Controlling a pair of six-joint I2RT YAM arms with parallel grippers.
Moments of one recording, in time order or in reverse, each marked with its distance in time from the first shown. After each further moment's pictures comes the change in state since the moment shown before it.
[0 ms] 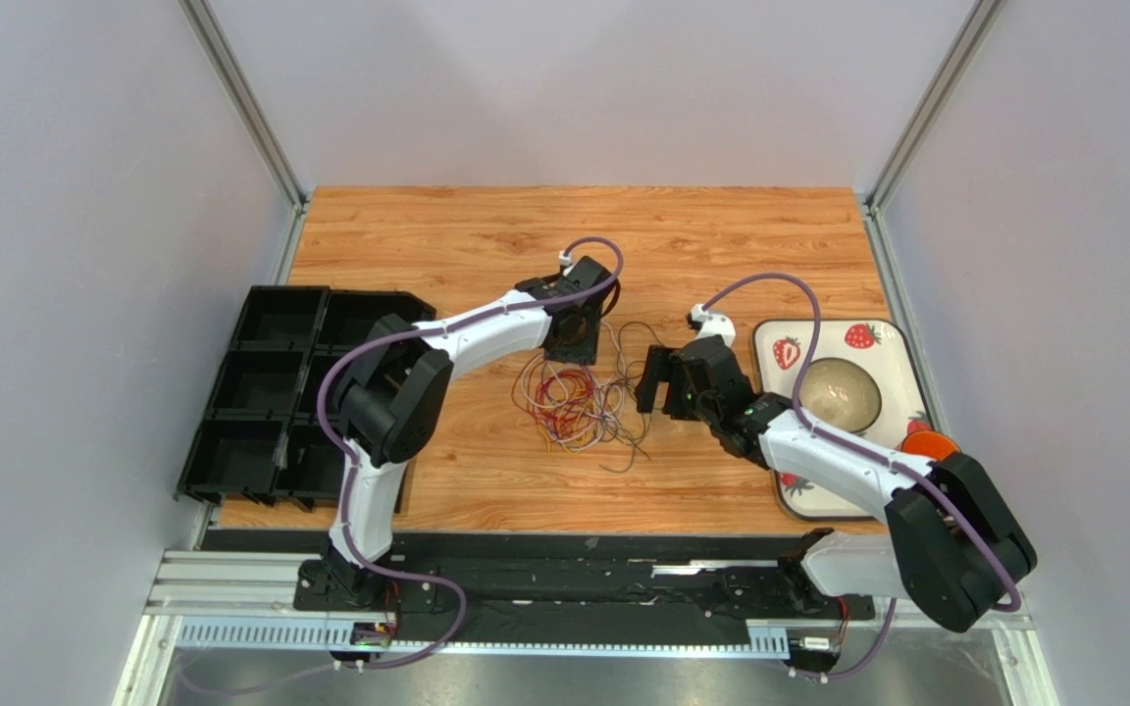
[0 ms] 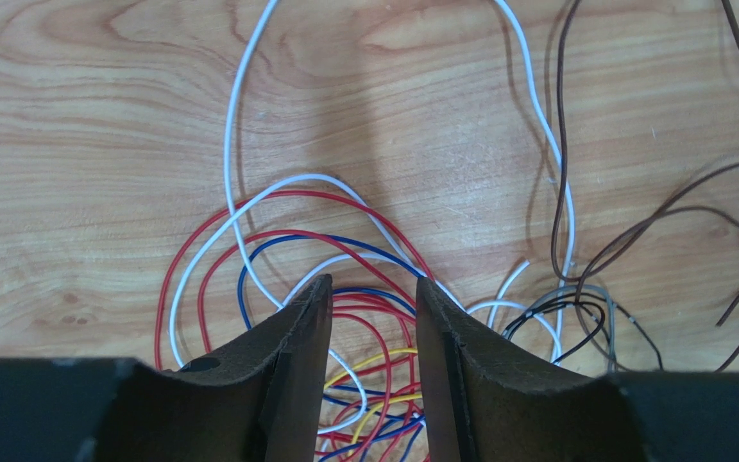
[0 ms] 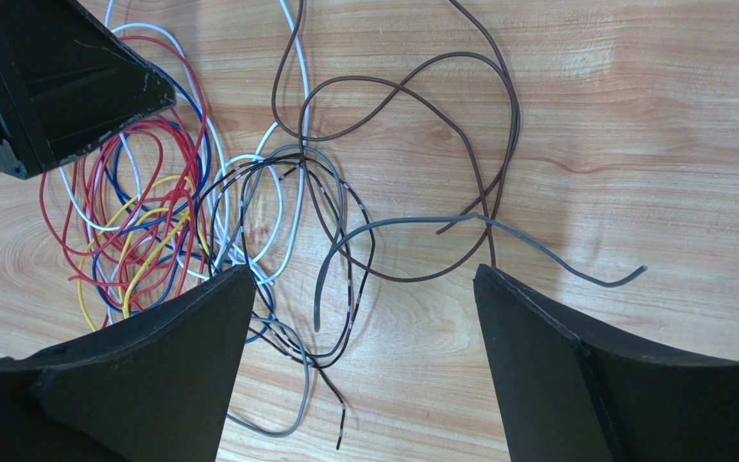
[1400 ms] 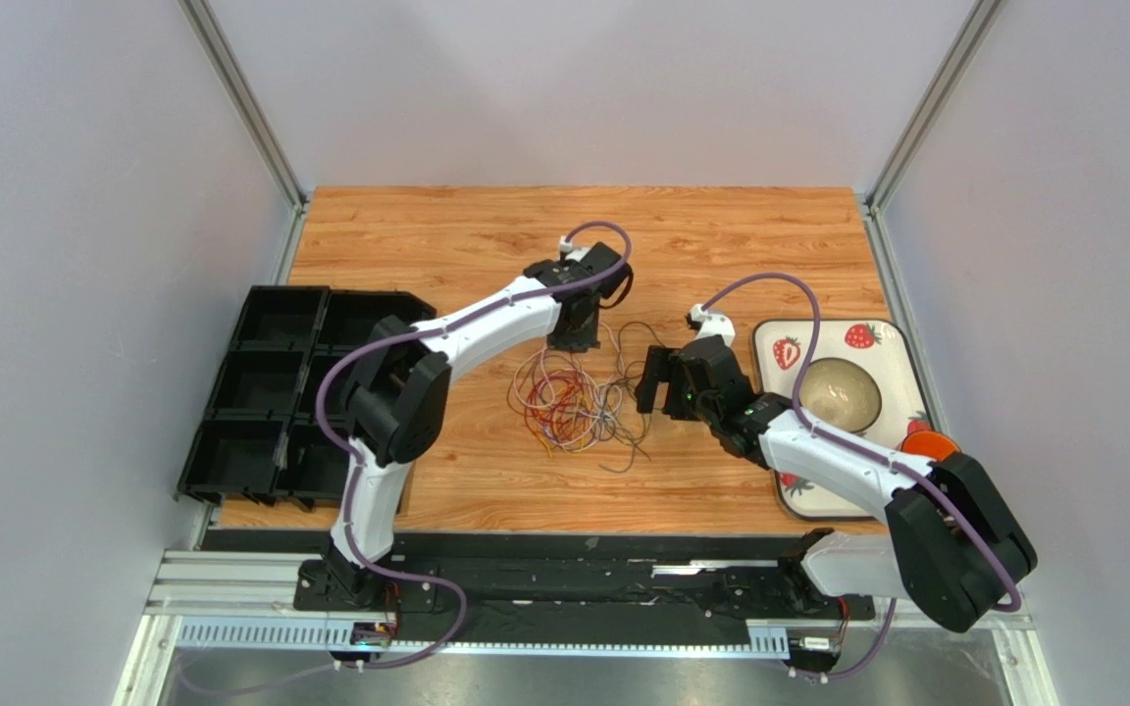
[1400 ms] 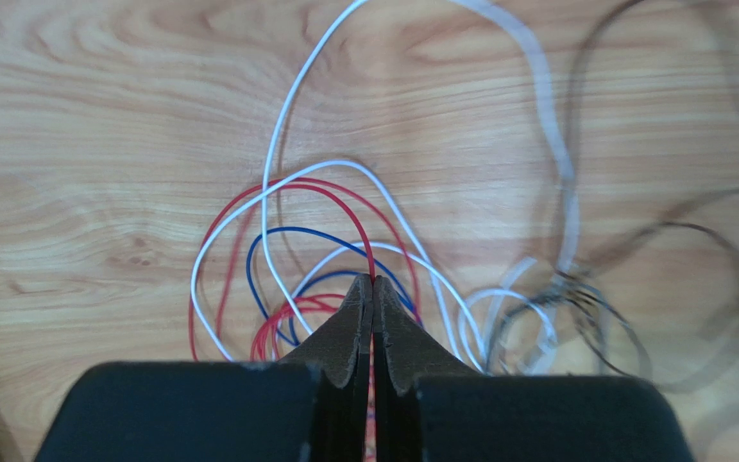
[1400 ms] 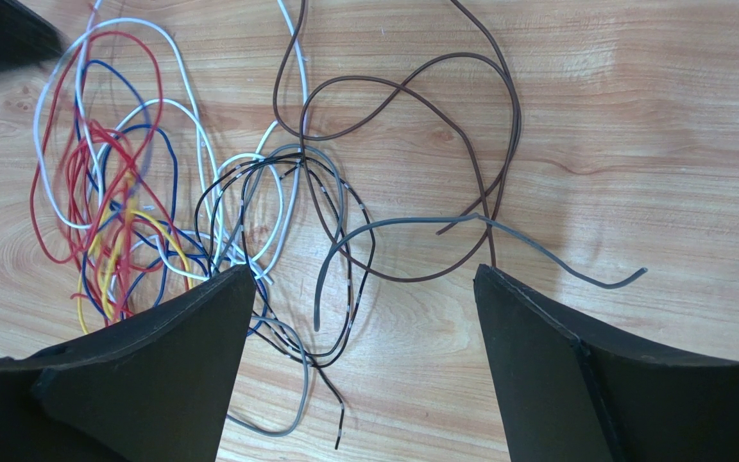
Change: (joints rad) left arm -0.031 0.029 0.165 -0.211 -0.125 -0.081; right arm 0.000 0.000 0.000 0.001 -0.003 -0.007
